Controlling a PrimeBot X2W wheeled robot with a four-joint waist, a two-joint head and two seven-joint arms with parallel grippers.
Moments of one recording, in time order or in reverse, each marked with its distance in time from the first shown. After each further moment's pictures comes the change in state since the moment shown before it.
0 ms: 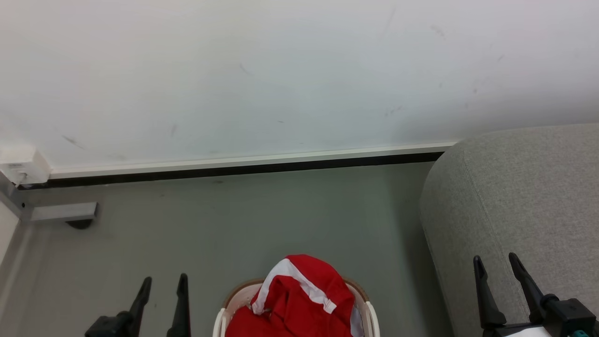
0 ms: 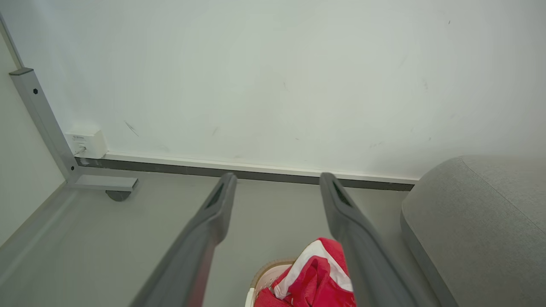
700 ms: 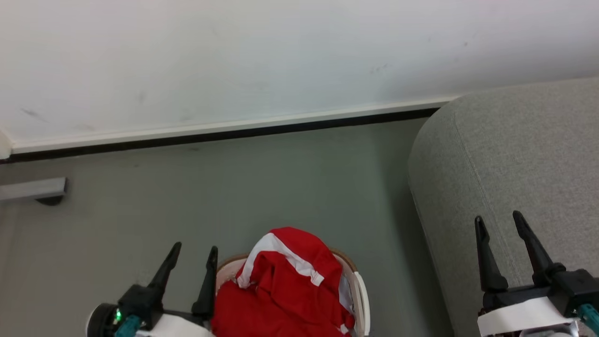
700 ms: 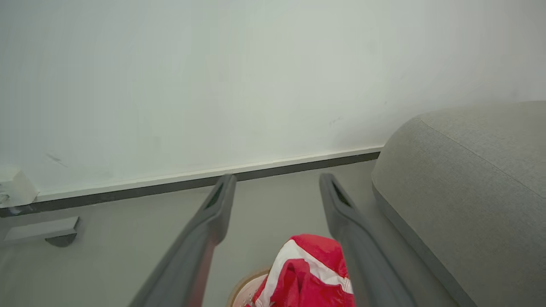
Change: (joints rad) left arm -0.089 -0.002 -0.045 0.011 0.146 -0.030 -0.032; right arm -0.076 -0.001 0.006 -0.065 -0.046 0.000 -0.029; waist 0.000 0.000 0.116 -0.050
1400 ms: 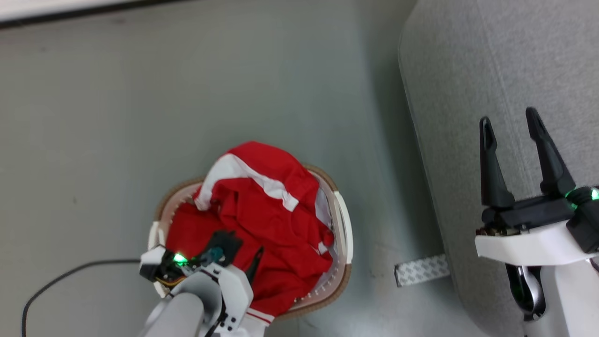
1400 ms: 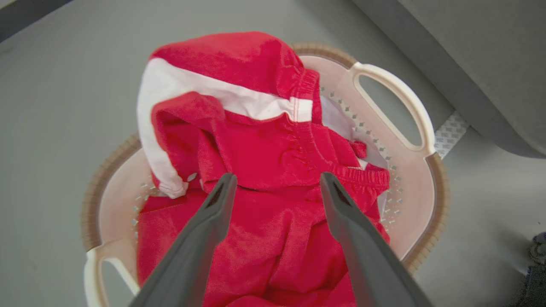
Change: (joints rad) left arm -0.395 0.062 -0.319 0.482 0.102 -0.031 0.197; right arm -0.244 0.005 0.037 -0.136 0.007 0.000 0.000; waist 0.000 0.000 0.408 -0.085
